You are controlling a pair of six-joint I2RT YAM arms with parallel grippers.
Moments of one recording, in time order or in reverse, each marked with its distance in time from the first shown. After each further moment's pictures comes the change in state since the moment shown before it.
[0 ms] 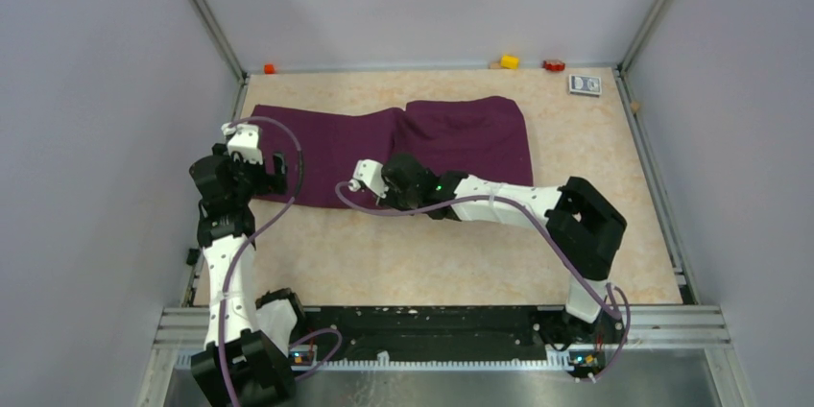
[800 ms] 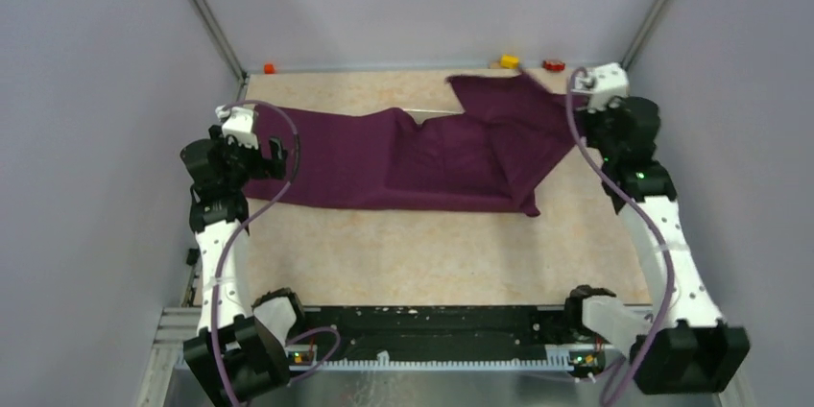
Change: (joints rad) left arm 0.000 0.086 0.116 0.020 0.091 -0.014; right arm -0.877 -0.726 -0.226 -0.032 -0.056 0.057
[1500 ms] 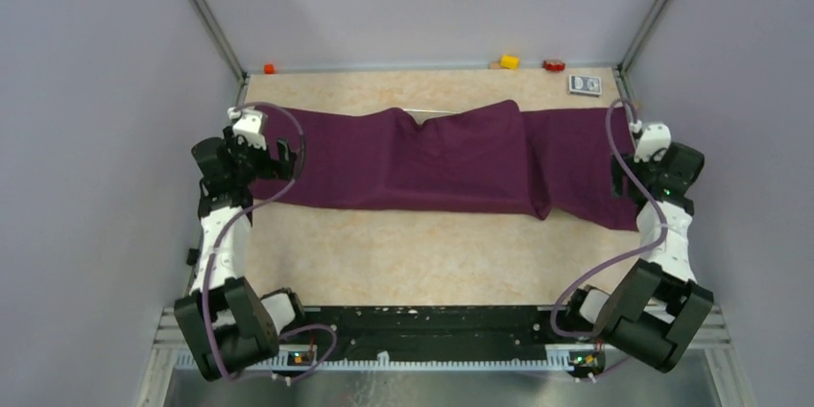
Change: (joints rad) left arm -0.010 0.129 -0.057 0.126 0.077 0.000; right arm -0.718 0.050 -0.369 0.067 -0.239 -0.169
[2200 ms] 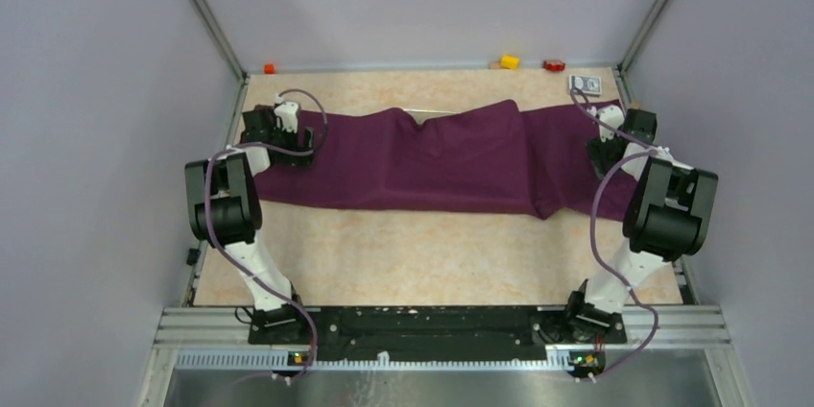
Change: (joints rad) left arm -0.159 0.785 0.385 0.001 -0.254 0.047; right arm 0.227 0.602 0.308 0.062 0.164 -0.137
